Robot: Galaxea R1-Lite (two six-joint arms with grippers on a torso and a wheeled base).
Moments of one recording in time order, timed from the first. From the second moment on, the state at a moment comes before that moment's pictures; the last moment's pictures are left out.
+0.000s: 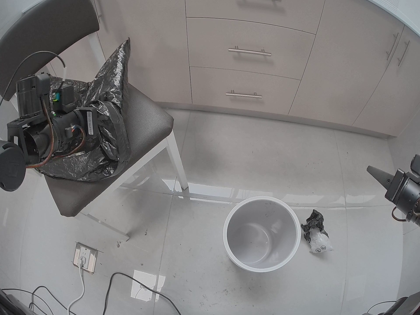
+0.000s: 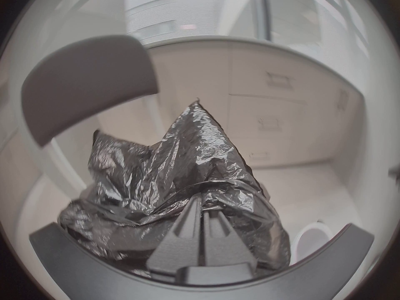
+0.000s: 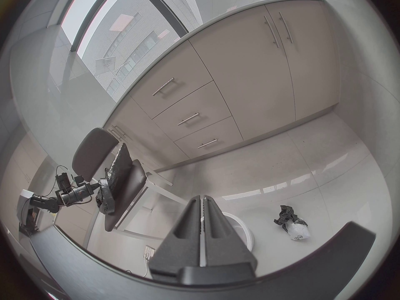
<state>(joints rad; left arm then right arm) -0.19 1.60 -0.98 -0.48 0.11 0.03 0.15 1.18 -0.35 -0.73 0.15 0.46</state>
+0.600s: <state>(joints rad) -0.12 1.54 -0.79 -0.60 0.18 -0.30 0.16 1.21 -0.32 -0.74 0.15 0.44</state>
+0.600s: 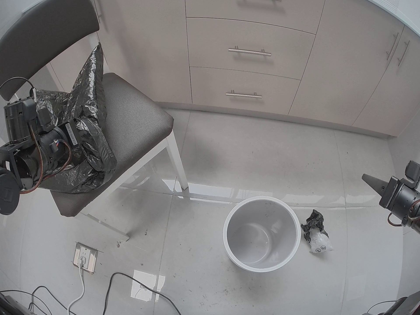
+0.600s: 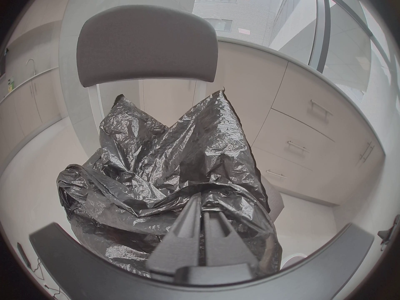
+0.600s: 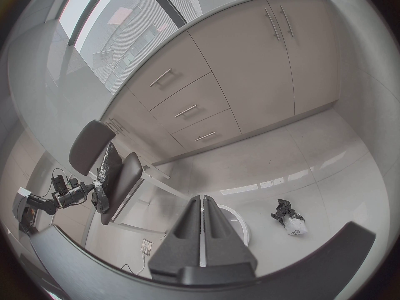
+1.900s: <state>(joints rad) -0.03 1.64 -0.88 -0.64 -0.08 0.67 0.16 1.24 -0.31 -0.78 0.15 0.44</state>
